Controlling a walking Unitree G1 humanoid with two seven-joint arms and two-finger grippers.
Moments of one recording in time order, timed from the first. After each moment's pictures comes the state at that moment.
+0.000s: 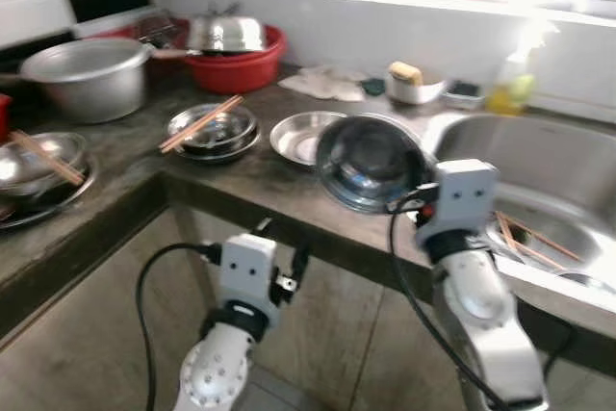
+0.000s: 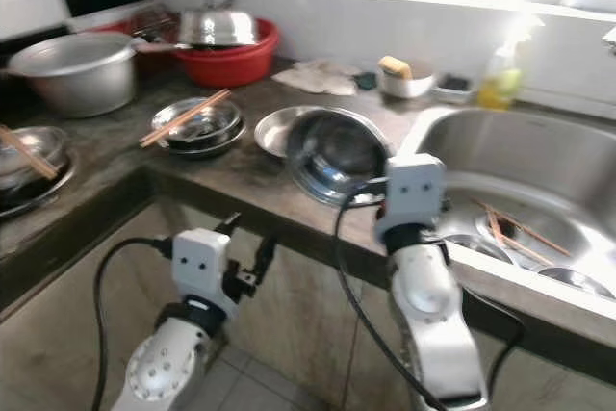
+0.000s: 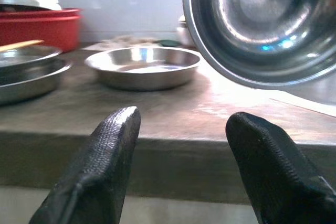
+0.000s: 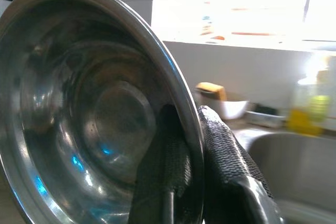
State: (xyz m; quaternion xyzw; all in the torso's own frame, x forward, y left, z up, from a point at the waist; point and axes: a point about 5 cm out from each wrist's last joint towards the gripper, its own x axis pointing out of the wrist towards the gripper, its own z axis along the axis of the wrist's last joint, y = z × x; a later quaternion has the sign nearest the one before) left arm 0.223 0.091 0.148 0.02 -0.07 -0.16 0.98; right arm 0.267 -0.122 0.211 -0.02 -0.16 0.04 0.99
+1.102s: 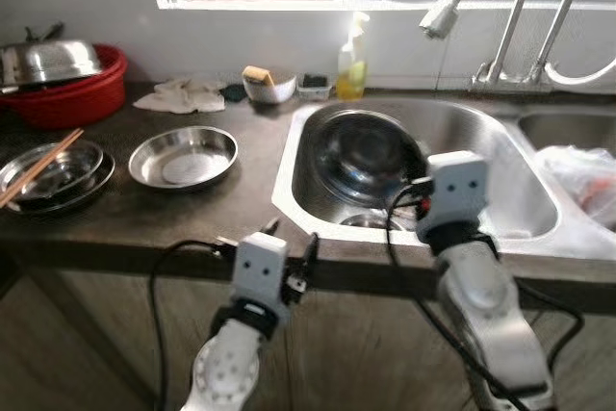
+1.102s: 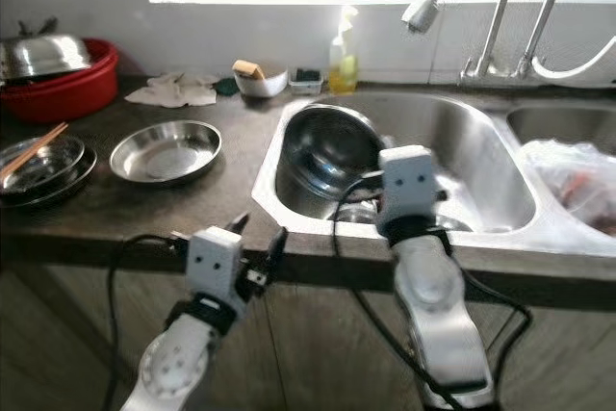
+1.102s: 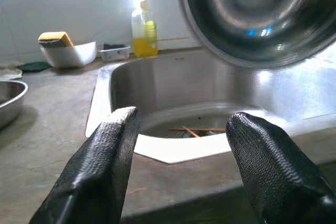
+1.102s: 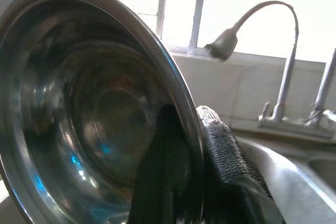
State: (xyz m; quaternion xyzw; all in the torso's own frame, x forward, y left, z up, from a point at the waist) left arm 0.225 0.085 0.147 0.04 -0.07 -0.17 0.98; right arm 0.277 -0.134 0.220 -0.05 -0.17 0.03 0.98
